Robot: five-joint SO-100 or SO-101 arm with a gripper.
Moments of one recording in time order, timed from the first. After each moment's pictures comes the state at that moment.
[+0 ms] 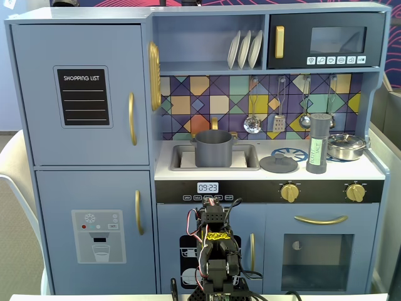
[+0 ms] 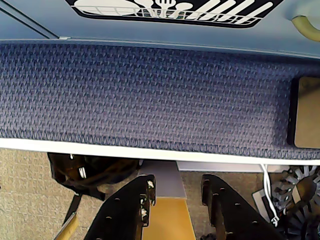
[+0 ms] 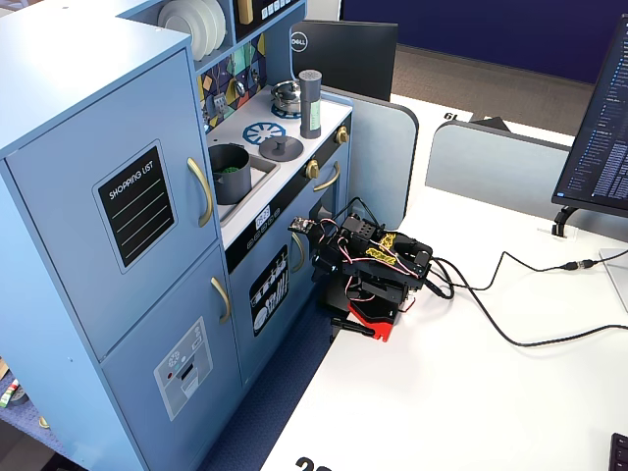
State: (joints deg) arm 4.2 185.0 179.0 75.8 -86.8
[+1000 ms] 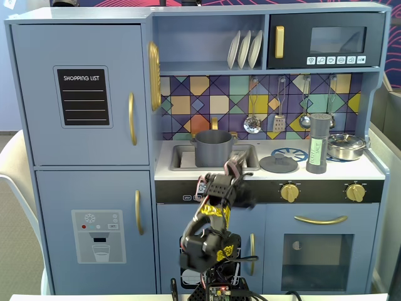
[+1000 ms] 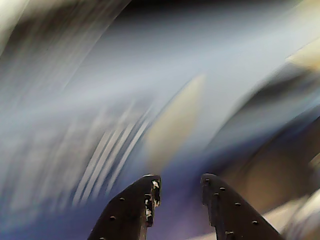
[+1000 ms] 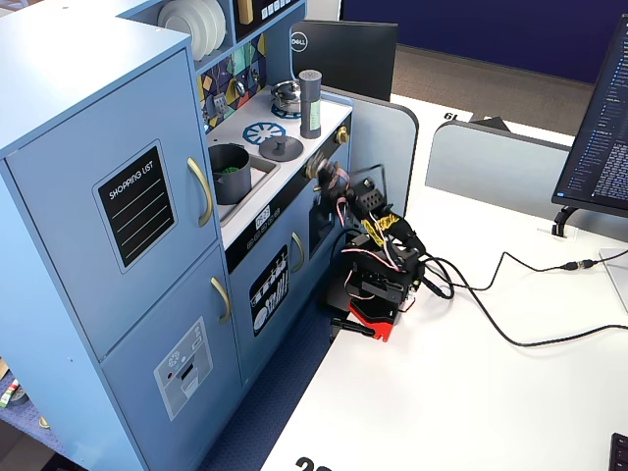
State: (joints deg) arm 35.5 165.0 142.4 63.4 -90.4
